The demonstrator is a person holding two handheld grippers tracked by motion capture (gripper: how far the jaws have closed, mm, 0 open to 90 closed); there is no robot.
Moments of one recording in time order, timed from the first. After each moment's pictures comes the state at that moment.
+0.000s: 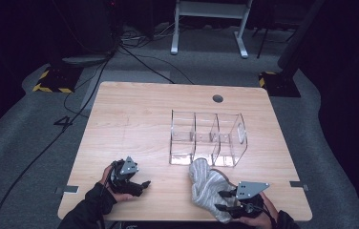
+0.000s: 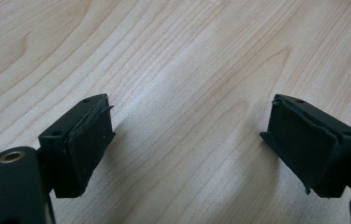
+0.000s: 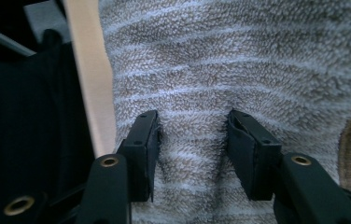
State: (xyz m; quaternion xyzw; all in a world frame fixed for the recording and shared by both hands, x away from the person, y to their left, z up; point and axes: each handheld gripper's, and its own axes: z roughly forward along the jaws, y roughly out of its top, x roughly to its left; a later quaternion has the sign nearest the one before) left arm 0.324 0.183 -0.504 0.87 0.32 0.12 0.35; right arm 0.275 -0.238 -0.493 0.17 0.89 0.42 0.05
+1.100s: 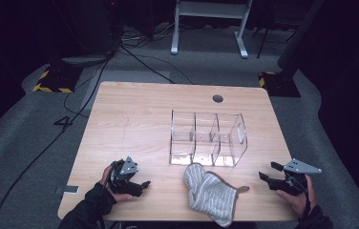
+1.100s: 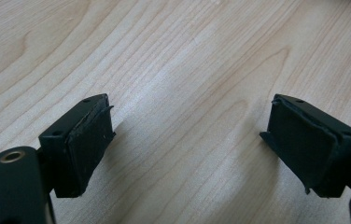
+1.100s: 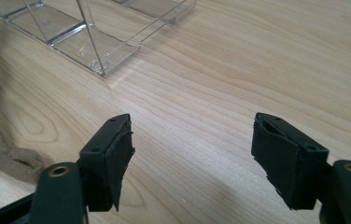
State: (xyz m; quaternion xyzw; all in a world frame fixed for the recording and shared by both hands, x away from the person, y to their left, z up) left arm 0.323 0.184 -0.504 0.87 0.32 0.12 0.35; right arm 0.327 -0.376 -0.489 0.41 0.79 0.40 0.20
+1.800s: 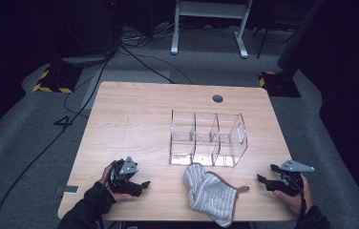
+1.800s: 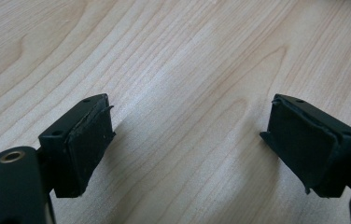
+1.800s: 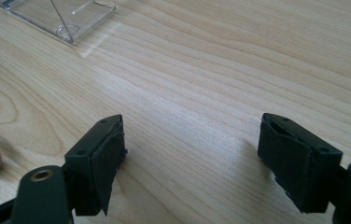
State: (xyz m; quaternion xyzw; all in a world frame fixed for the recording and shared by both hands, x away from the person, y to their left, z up) left arm 0.325 0.185 -0.504 0.88 0.31 0.12 0.35; right arm 0.333 -0.374 -0.504 0.44 0.80 0.36 0.20
